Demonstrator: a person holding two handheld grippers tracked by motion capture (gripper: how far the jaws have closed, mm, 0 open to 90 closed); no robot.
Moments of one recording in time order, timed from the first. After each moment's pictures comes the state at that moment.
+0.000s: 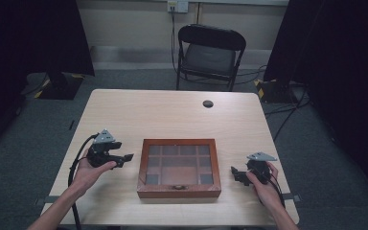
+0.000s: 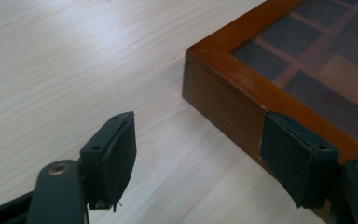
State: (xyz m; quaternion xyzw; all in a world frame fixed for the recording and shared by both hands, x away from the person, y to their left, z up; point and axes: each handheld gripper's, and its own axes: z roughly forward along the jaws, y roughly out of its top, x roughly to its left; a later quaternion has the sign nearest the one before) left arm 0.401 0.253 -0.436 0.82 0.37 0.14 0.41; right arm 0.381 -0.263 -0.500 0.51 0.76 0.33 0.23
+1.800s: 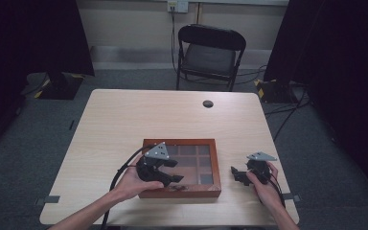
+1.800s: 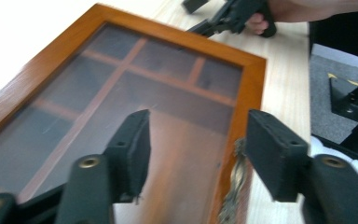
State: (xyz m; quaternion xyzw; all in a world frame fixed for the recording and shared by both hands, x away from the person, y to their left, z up) left arm 0.364 0.103 -0.415 0.88 0.18 0.02 0.44; right arm 0.381 -0.263 -0.500 0.51 0.76 0.33 0.23
